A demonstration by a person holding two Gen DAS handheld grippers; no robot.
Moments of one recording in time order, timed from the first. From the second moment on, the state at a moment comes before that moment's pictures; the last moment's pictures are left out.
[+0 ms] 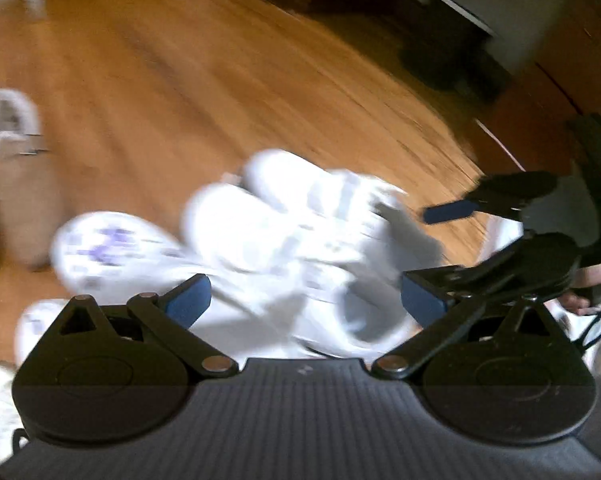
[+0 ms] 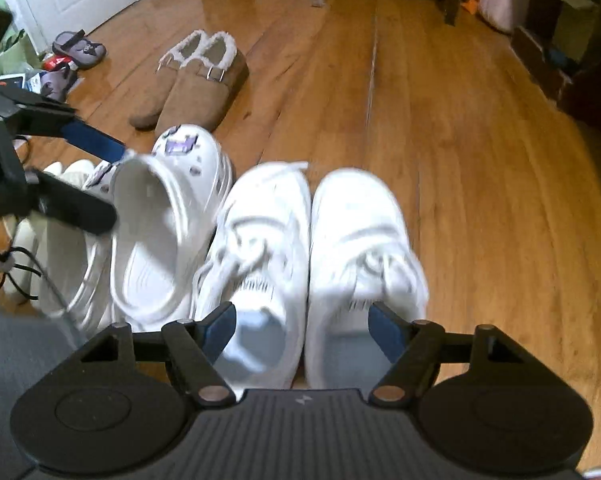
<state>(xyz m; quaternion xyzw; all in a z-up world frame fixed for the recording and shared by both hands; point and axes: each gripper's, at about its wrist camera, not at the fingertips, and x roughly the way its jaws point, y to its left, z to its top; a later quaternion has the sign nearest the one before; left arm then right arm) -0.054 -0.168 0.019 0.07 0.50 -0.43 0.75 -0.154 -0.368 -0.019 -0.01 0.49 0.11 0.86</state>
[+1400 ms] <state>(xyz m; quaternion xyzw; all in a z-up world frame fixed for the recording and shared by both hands) -0.041 -0.171 -0.021 0.05 0.53 -0.40 0.75 -0.085 -0.350 -0.091 -0.06 0.45 0.08 0.89</state>
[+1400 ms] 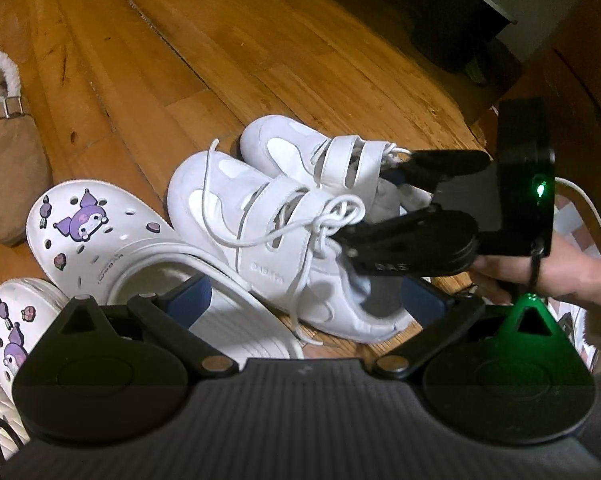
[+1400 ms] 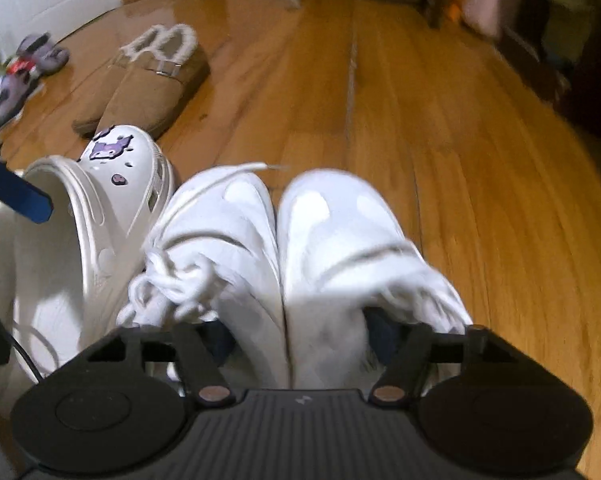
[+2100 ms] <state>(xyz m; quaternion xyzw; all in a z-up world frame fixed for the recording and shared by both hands) -0.016 -0.099 -0.005 -0.11 0.46 -0.40 0.79 0.031 -0.297 0.008 -0.66 0.29 0.35 0.60</state>
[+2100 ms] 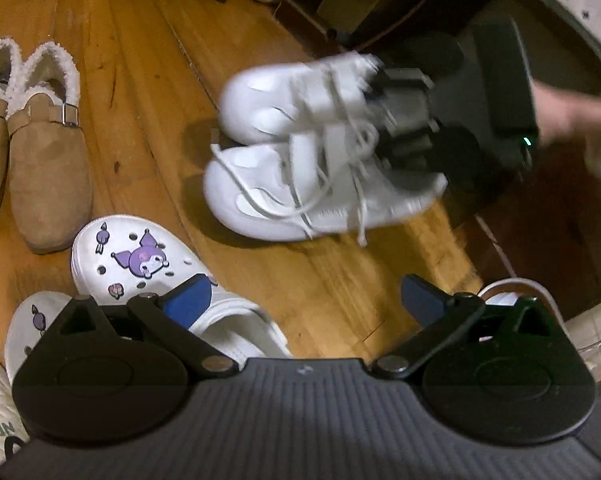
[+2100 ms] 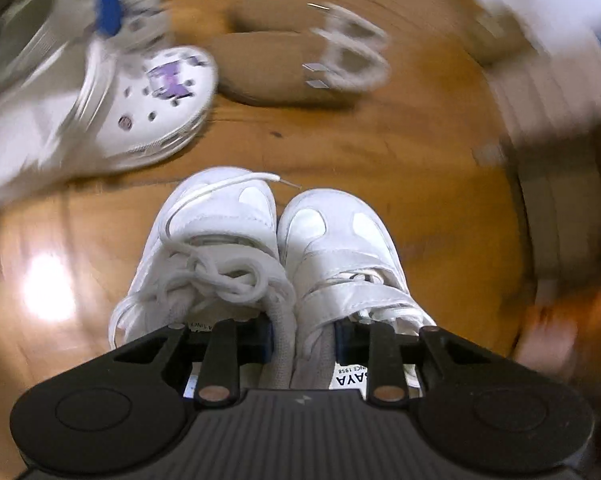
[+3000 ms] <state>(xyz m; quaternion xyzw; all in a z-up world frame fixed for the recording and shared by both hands) 0.020 -0.068 -0.030 -0.18 0.44 -0.31 0.82 0.269 -0.347 0.022 0.16 0.58 -0.01 0.80</state>
